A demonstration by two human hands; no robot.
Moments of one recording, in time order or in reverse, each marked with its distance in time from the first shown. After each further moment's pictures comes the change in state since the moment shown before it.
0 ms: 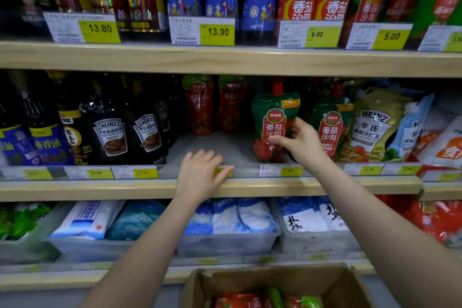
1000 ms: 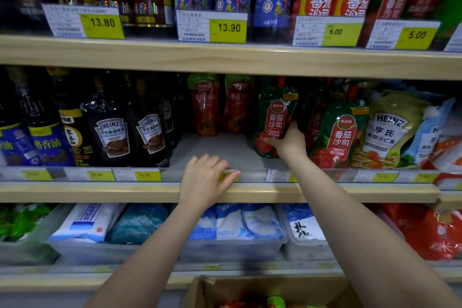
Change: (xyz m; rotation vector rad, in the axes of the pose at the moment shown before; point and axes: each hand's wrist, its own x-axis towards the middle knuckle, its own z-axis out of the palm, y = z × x) left_hand -0.003 0.001 0.005 -0.012 0.127 0.003; right_hand 0.041 0.025 0.050 -0.255 0.144 0.343
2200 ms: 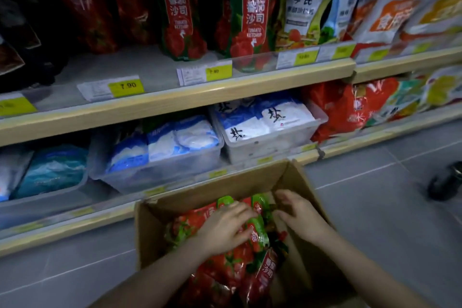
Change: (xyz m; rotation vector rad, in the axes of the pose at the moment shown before) left_hand -0.212 0.193 0.042 -0.793 -0.818 0.429; right_hand -0.263 0.278 -0.073 -0.221 -0.455 0.217
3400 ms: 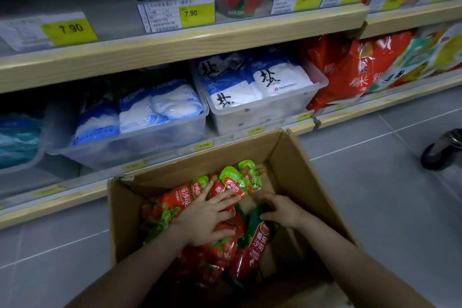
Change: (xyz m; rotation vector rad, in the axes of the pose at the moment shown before) left_hand -0.026 -0.042 0.066 0.245 -0.385 0.049; right_hand 0.024 0.071 0.063 0.060 -0.360 0.150
